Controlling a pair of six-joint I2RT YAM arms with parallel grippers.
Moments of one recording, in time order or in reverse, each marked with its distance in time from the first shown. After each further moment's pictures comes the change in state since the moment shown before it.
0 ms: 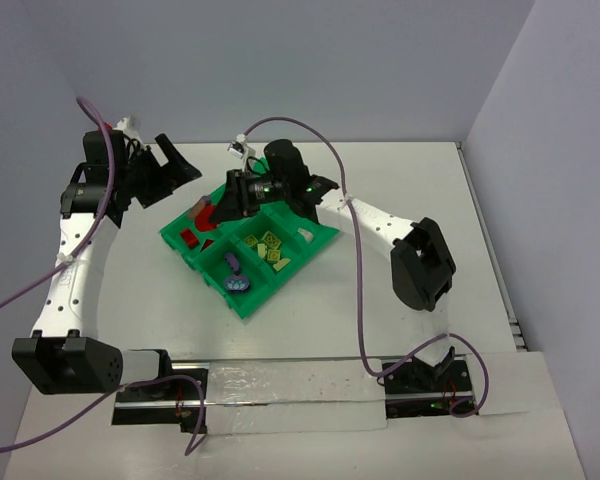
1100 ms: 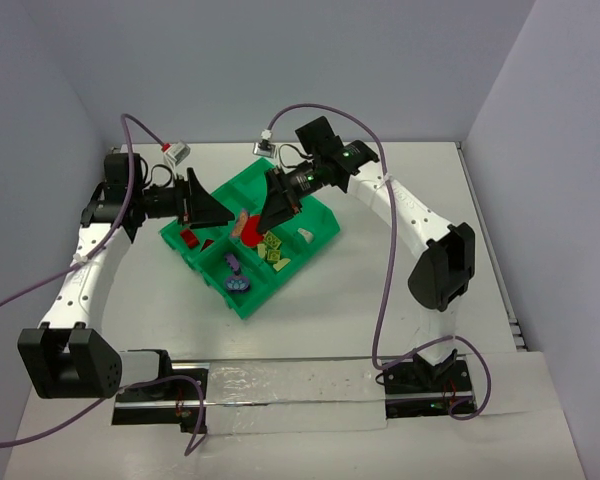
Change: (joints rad) left arm -0.015 -0.024 -0.251 0.167 0.926 0.124; right arm -0.151 -0.076 0.224 -0.864 -0.445 -0.542
